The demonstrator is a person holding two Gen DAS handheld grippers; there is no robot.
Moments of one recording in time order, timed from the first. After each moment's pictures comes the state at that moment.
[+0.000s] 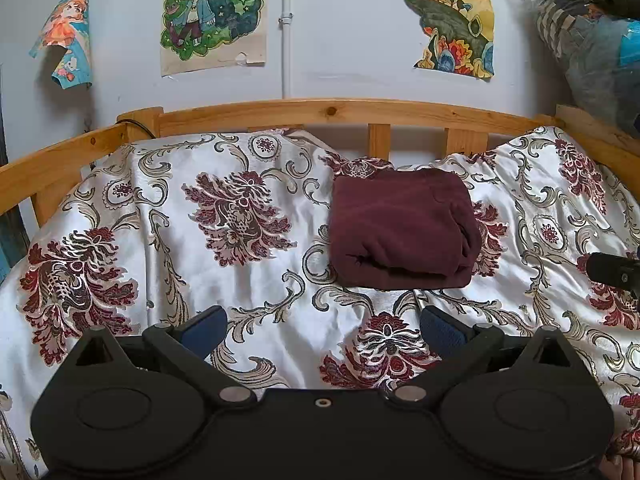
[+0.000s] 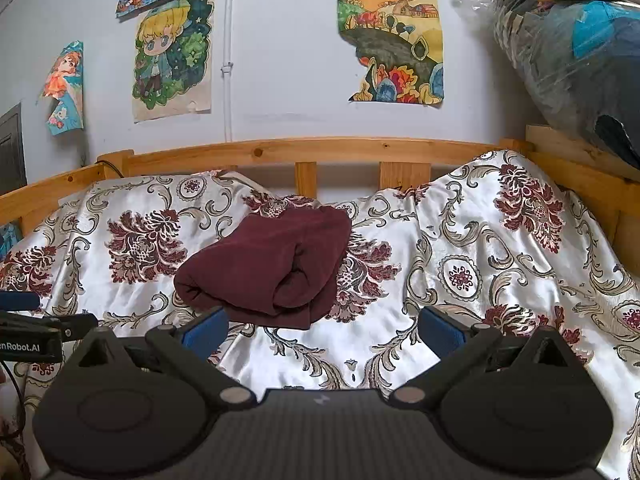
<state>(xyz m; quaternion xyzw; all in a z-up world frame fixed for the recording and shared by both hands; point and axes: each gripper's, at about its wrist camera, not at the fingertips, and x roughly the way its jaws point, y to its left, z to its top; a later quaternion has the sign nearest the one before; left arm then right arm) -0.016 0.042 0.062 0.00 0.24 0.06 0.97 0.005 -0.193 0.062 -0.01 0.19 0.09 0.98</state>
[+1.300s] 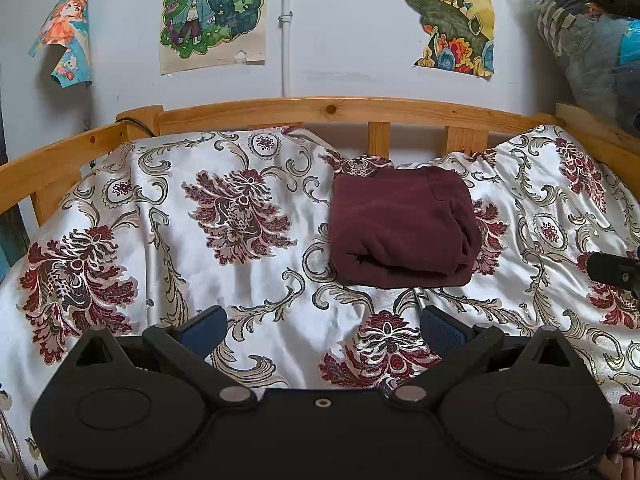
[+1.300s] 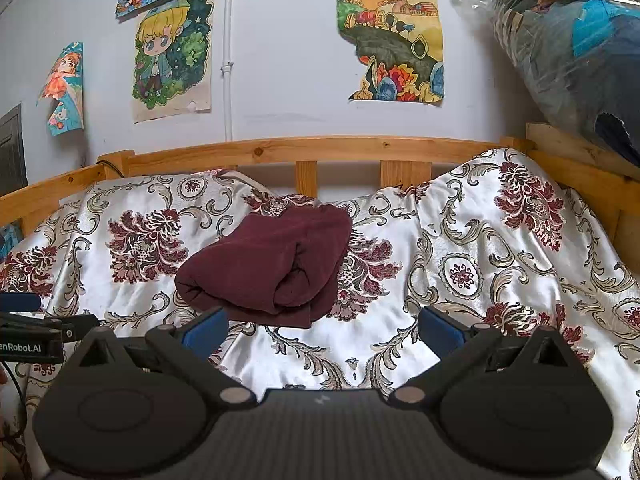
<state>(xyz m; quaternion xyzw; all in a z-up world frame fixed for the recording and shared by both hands) -0.016 0.042 0.062 0.00 0.24 0.06 0.97 0.005 -0.194 0.061 -0.01 0.19 0.10 0.98</state>
